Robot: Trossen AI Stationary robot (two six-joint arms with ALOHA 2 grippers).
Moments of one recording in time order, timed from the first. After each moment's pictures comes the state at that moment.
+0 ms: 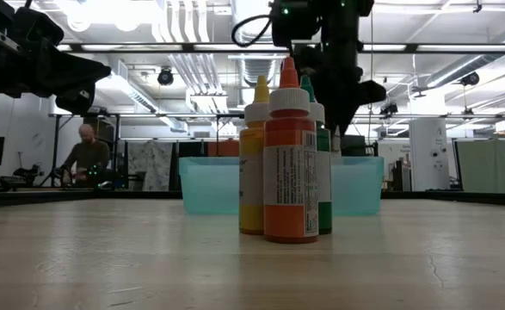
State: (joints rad) left arm -0.01 0.02 0.01 0.02 0.02 -0.10; right arm -0.15 1.80 1.49 -1.15 -0.04 0.81
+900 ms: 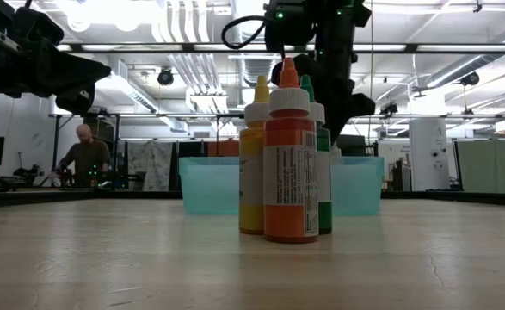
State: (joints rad) left arm -0.01 0.02 0.01 0.02 0.02 -0.10; right arm -0.11 1.83 1.44 -1.01 -0.03 0.77
